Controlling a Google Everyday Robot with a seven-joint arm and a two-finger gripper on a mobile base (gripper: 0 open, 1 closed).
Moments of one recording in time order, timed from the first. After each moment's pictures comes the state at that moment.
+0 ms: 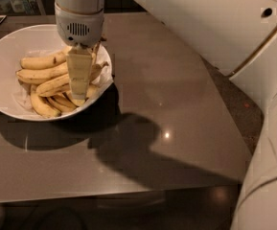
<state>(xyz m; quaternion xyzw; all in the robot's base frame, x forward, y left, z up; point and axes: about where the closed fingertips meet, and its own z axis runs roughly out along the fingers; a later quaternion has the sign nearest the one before) 0.522 0.115 0.943 -0.74 0.67 0.05 0.09</state>
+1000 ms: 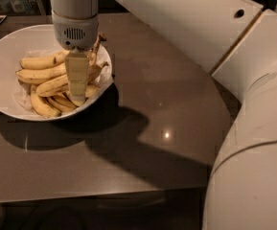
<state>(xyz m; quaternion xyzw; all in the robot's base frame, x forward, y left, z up) 0.533 0.126 0.927 -0.75 0.65 0.04 0.07</state>
